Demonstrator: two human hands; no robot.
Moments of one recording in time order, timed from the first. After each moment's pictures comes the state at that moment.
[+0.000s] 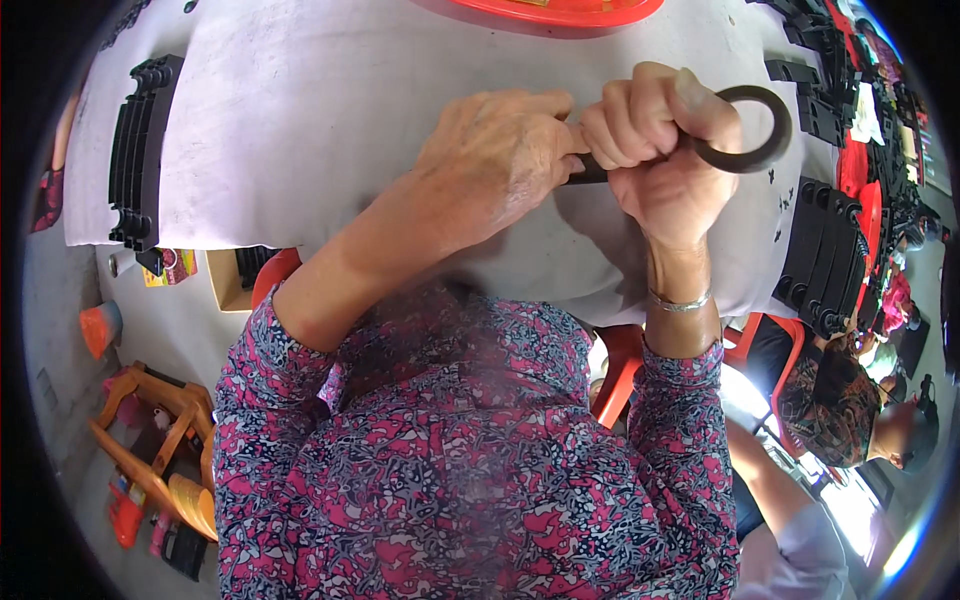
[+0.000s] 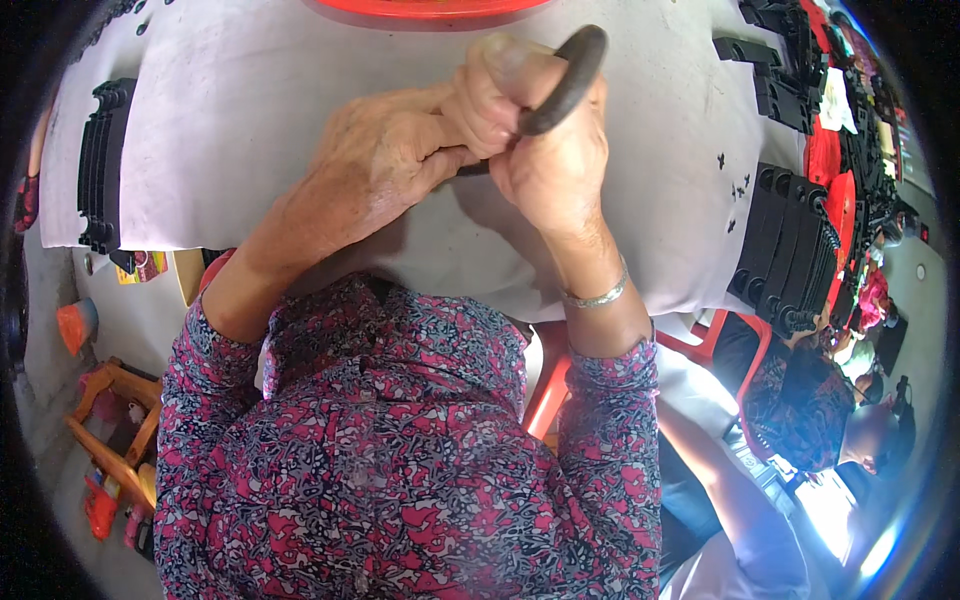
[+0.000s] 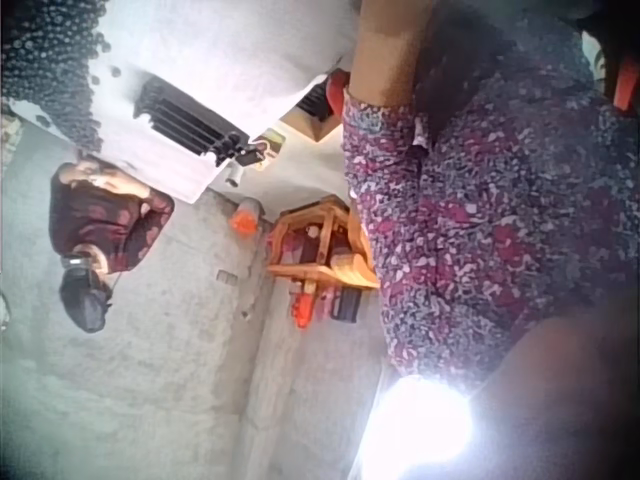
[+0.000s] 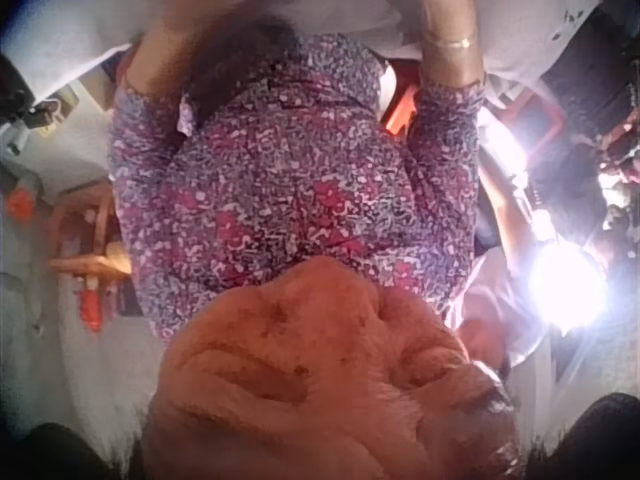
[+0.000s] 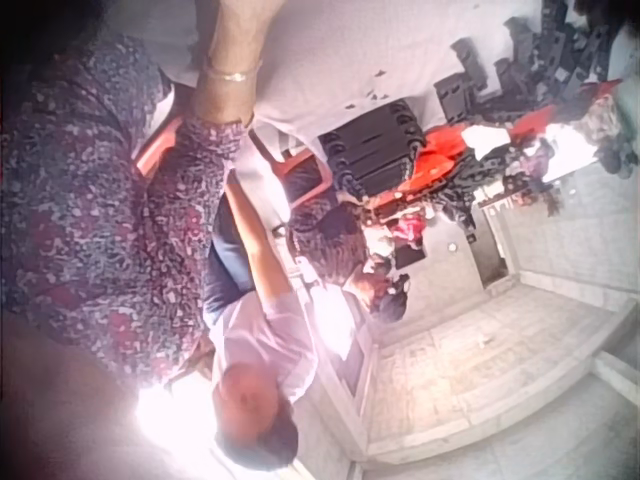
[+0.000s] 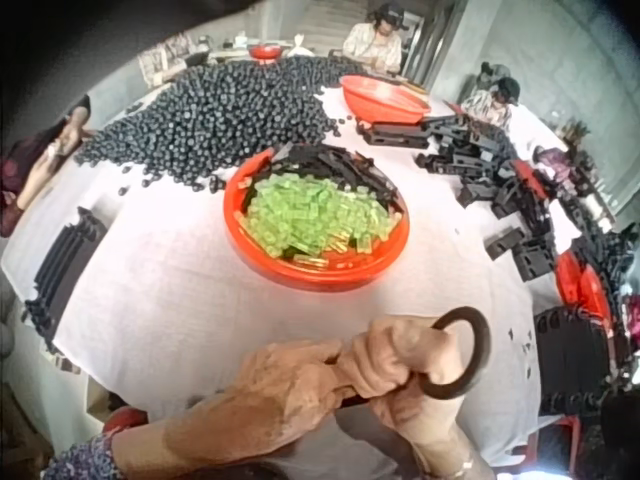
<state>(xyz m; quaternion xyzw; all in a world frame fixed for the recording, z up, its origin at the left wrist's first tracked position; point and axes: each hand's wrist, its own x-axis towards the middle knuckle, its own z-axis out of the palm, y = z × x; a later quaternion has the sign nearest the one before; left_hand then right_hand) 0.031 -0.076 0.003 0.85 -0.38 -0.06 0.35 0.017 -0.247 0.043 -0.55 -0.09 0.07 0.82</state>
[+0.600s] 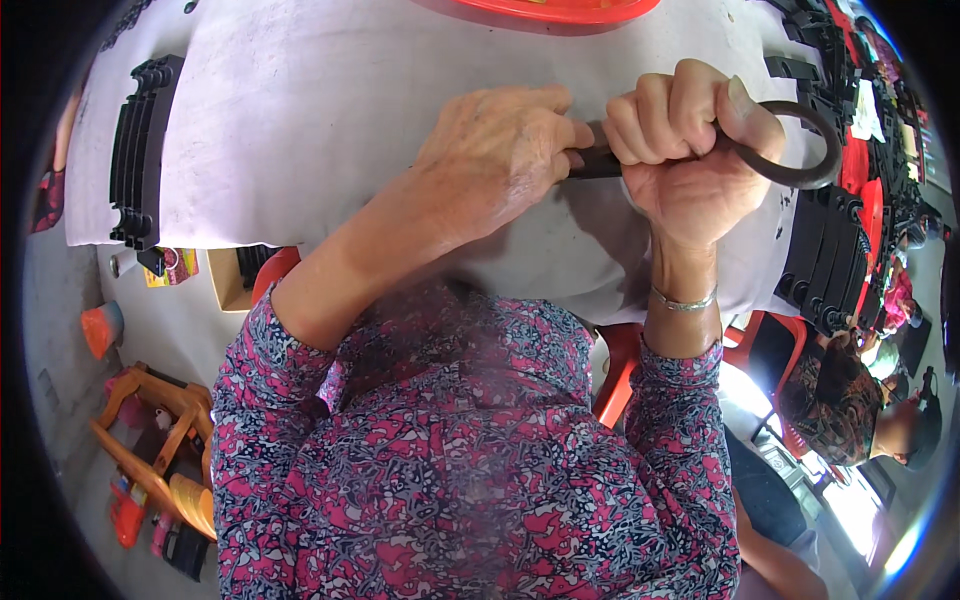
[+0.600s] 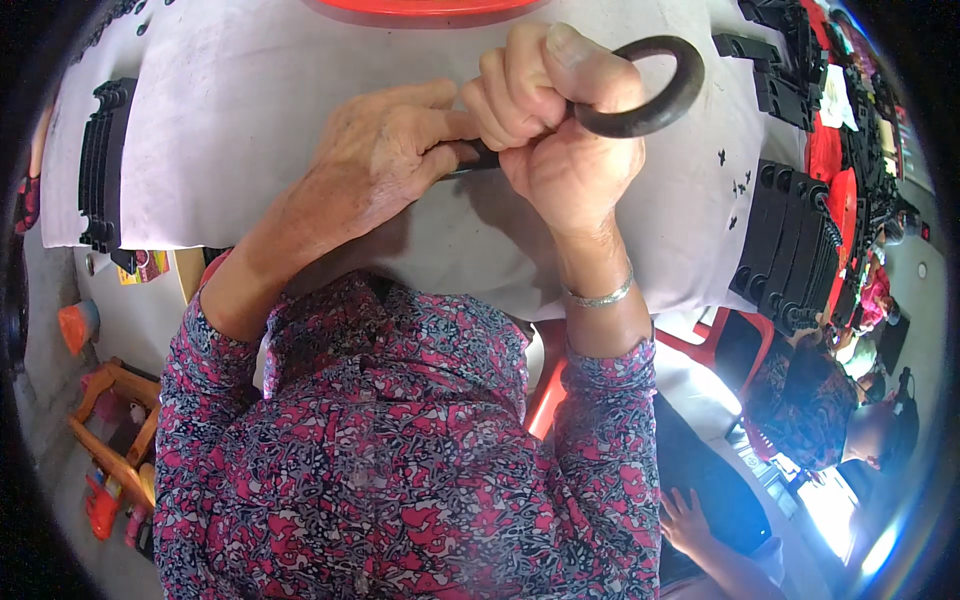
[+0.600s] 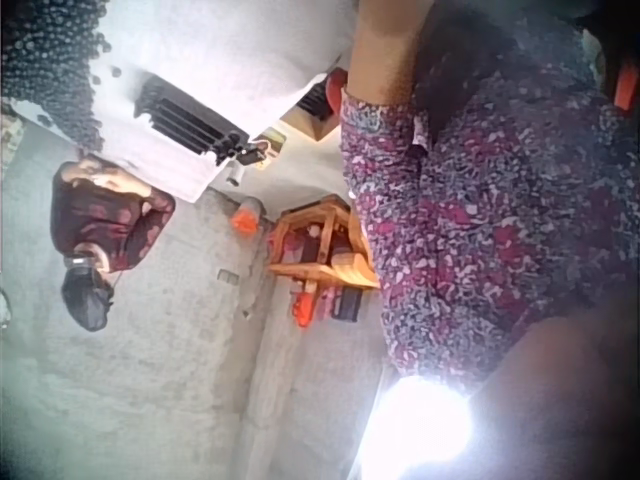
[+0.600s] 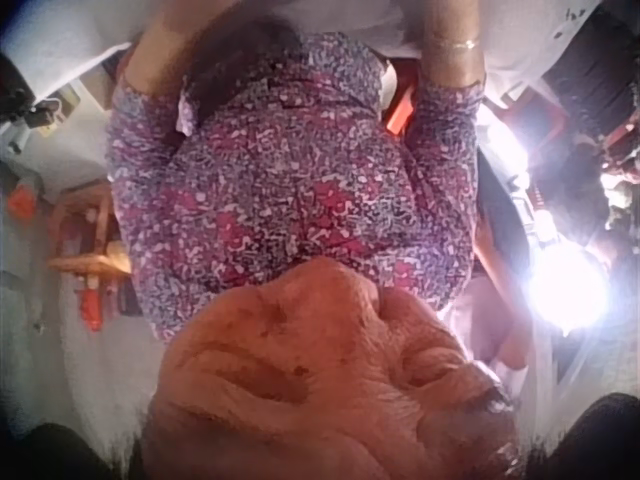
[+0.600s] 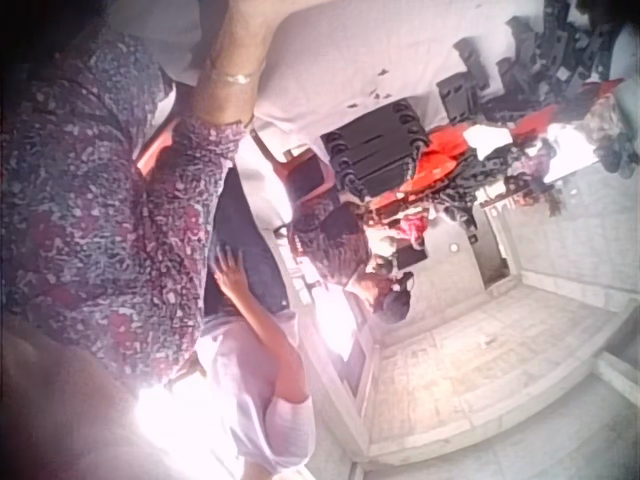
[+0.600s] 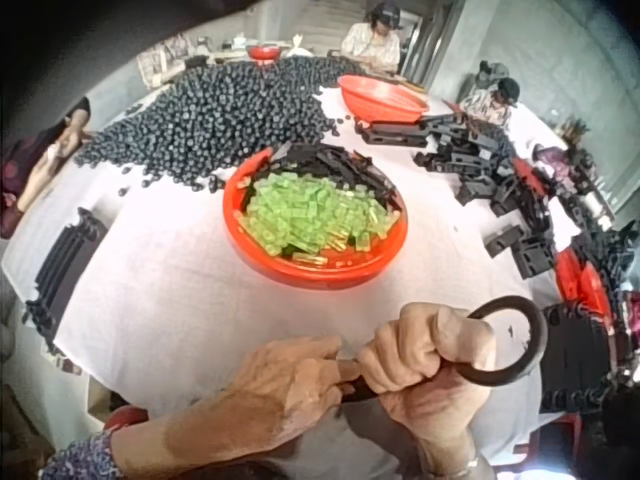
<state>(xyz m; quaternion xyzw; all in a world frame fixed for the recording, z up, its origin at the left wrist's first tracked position) 0.033 -0.081 0.001 0.83 -0.37 -0.01 0.41 0.021 -0.260 0.047 -0.46 -0.14 0.11 0.87</state>
